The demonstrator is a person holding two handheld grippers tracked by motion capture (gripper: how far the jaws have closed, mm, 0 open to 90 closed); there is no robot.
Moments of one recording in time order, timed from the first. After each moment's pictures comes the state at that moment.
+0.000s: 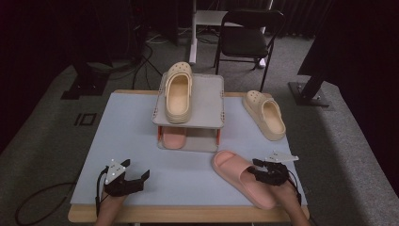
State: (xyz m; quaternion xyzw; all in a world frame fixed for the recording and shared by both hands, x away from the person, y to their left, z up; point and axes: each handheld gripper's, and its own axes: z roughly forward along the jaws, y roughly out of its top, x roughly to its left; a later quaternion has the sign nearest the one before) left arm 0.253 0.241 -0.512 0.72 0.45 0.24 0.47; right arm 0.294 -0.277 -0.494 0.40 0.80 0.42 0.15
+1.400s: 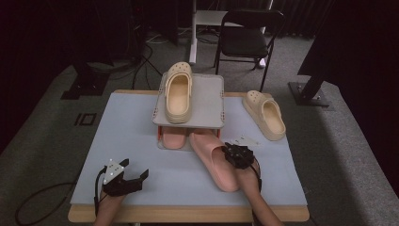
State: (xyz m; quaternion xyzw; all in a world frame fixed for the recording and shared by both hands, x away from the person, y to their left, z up) left arm 0.253 0.245 -0.510 0.72 0.45 0.25 0.47; right arm 0.335 -0.166 -0.477 0.46 0.76 0.41 0.23
